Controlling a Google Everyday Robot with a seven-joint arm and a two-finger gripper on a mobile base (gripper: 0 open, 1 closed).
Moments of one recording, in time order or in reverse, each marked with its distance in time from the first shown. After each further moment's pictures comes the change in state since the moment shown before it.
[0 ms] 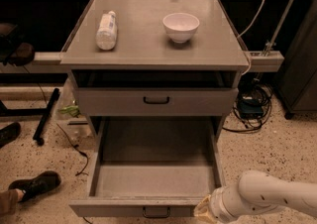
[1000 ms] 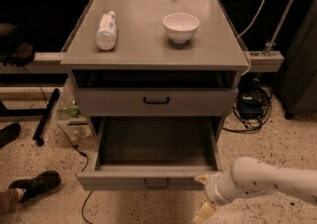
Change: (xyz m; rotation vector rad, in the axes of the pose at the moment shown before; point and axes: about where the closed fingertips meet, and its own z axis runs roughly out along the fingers) arm -0.027 -0.040 0.006 0.034 -0.003 -0.161
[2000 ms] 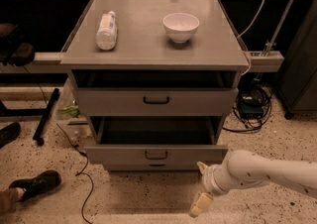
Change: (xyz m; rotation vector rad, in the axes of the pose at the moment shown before) arm -0.007 -0.035 0.013 0.030 -0.011 0.008
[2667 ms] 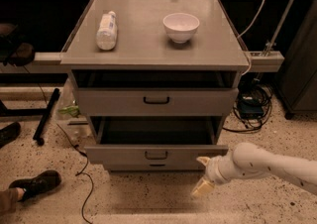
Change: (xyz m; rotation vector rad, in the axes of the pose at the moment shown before) arm 0.014 -0.053 0.010 0.035 -0.065 -0.004
